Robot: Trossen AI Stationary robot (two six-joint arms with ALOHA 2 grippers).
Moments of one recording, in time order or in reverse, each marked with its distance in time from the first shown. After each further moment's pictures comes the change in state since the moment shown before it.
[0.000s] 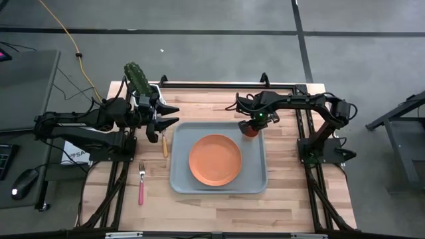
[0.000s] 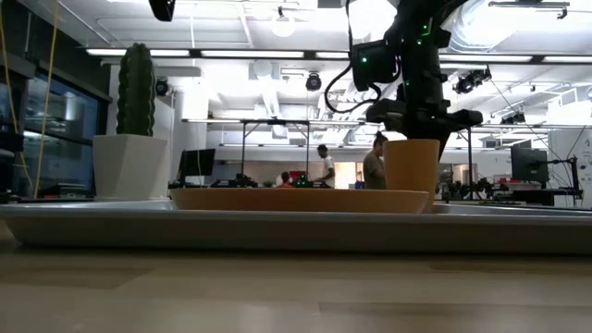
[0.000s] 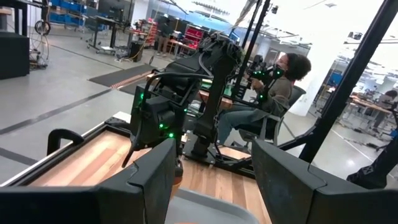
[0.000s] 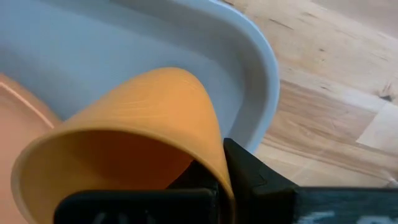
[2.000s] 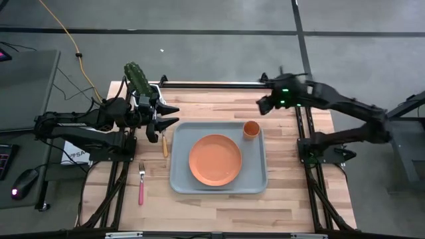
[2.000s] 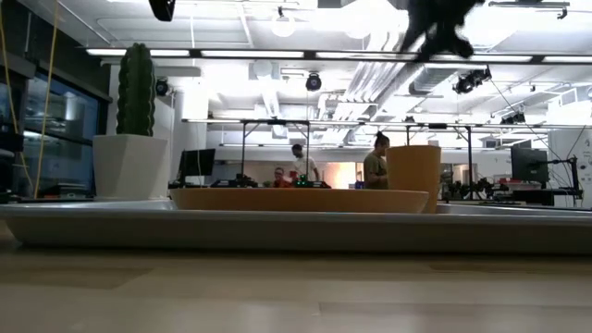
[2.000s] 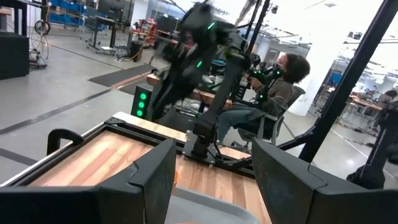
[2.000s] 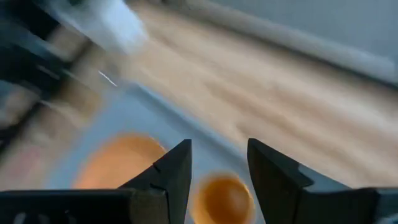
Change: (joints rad) left arm 0.000 0.000 0.000 0.000 0.001 0.000; right arm -0.033 -0.567 -0.002 0.248 0.173 -0.297
